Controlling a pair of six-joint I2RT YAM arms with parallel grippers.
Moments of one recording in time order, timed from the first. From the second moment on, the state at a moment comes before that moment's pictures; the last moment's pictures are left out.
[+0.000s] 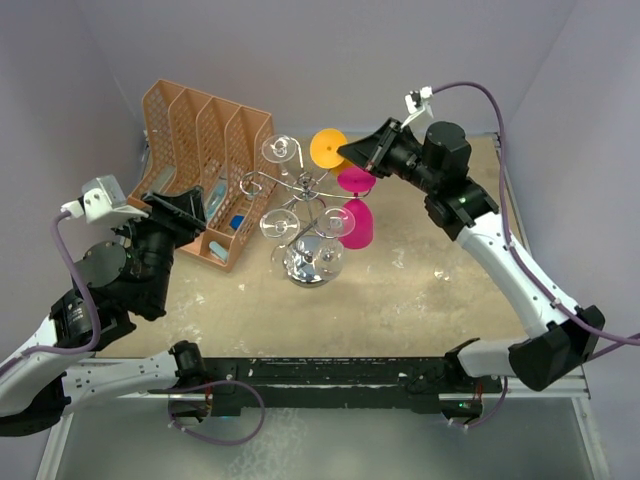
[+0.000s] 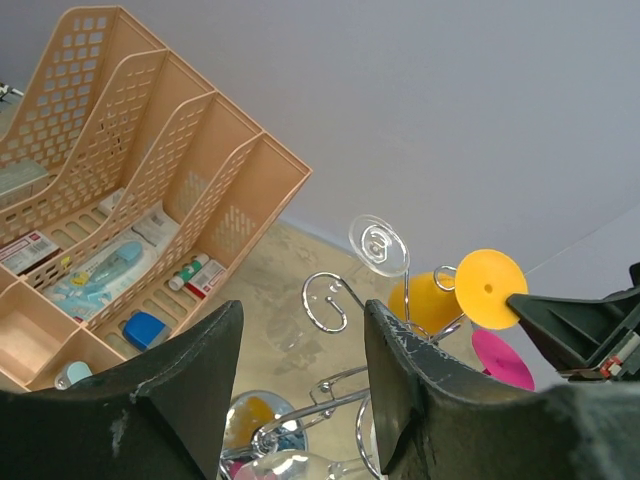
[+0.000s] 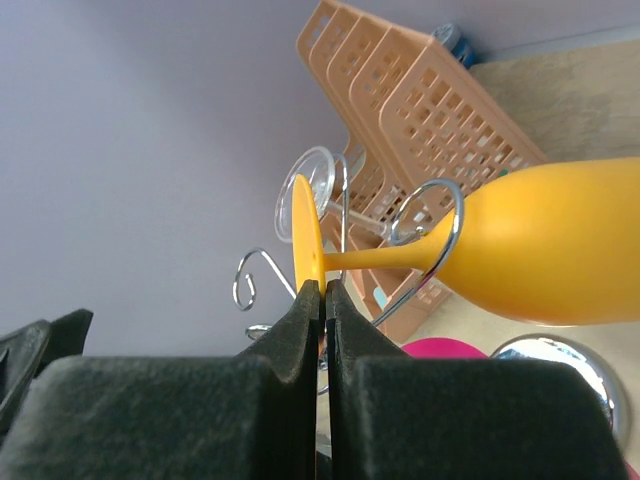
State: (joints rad) left arm -1.11 0.69 1.22 -0.40 -1.14 -0.47; right arm 0.47 1.34 1.38 -0.11 -0.31 0.81
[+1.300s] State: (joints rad) left arm -1.11 0.68 1.22 -0.43 -1.16 -0.49; right arm 0.47 1.45 1.48 -0.13 -0.22 0.73
